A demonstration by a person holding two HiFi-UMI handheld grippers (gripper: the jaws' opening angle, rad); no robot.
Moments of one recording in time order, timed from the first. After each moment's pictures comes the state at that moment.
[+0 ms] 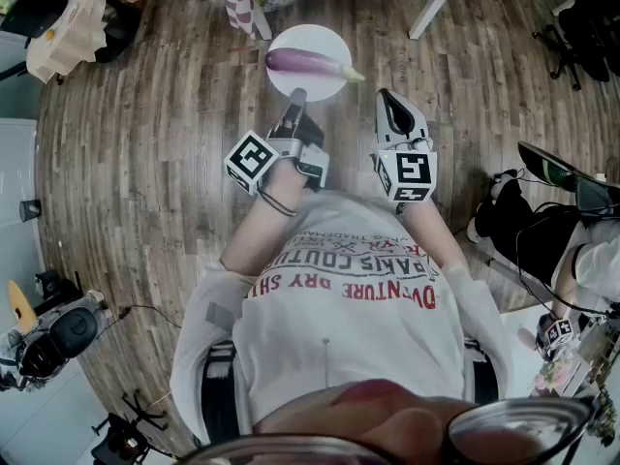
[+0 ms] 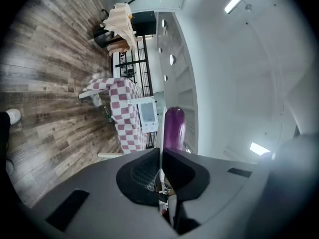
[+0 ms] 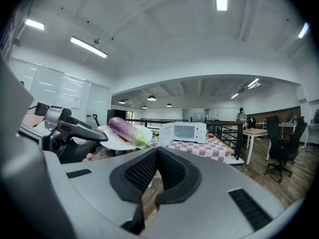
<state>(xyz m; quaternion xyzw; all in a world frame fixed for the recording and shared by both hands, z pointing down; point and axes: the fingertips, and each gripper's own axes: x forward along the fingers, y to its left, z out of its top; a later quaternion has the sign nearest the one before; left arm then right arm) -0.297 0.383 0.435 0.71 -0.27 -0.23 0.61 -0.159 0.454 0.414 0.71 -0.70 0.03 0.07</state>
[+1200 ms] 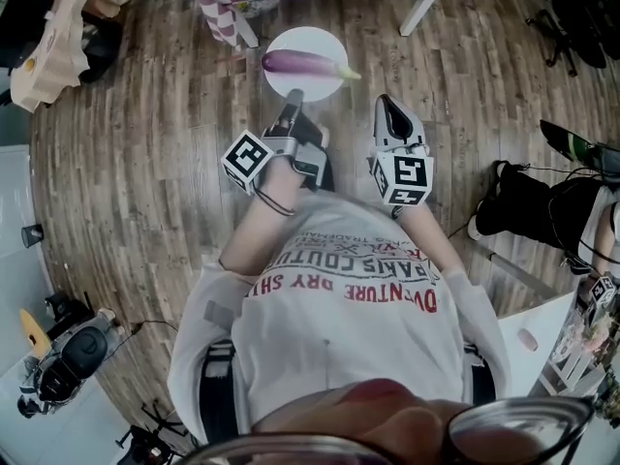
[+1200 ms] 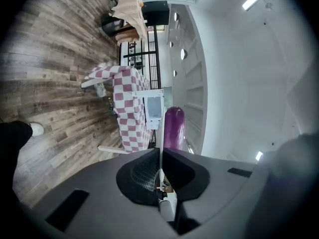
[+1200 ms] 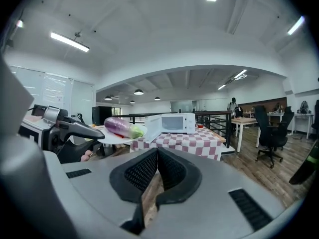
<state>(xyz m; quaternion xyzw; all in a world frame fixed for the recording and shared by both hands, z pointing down) -0.240 0.306 0.462 0.68 -0.26 -0.21 0.66 -0.100 0.396 0.449 0.75 -0.65 0.09 0.06</state>
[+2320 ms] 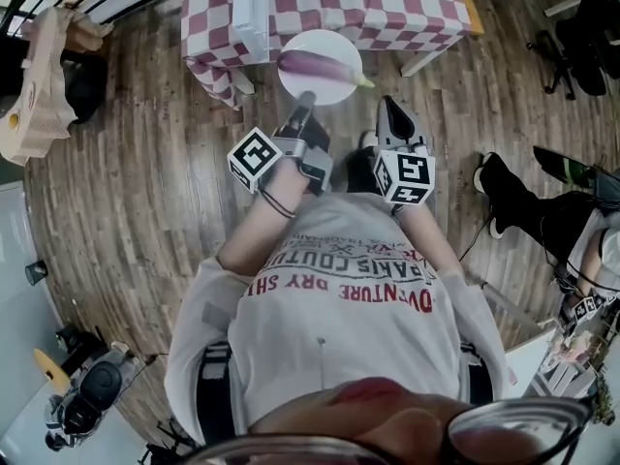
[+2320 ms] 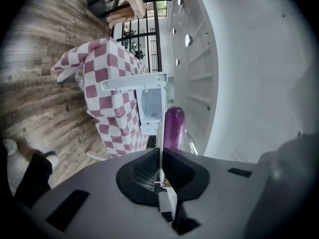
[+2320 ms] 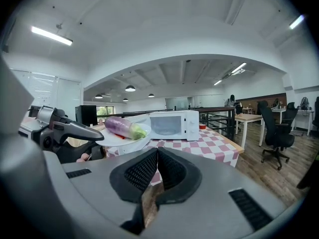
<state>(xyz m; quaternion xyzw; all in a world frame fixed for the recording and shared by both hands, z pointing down) -0.094 0.023 0.462 0.68 -0.22 -0.17 0.68 0.032 0.104 0.456 0.77 -0.63 0.11 0.06</state>
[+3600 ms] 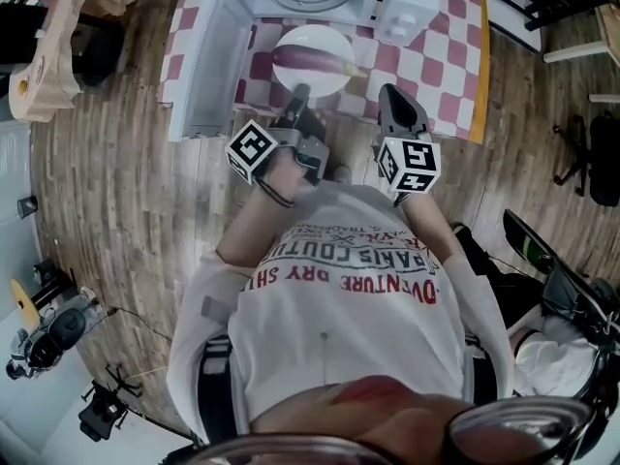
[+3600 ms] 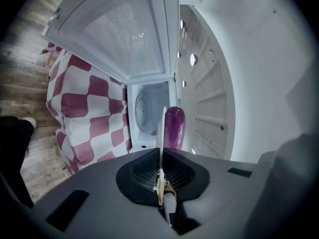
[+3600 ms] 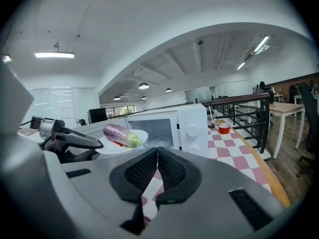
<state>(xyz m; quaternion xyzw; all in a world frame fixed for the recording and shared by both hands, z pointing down) 0.119 -0.205 0.487 0.62 -0.35 -0.24 0.66 0.277 -0.165 0.472 0.66 -0.73 0.15 0.06</state>
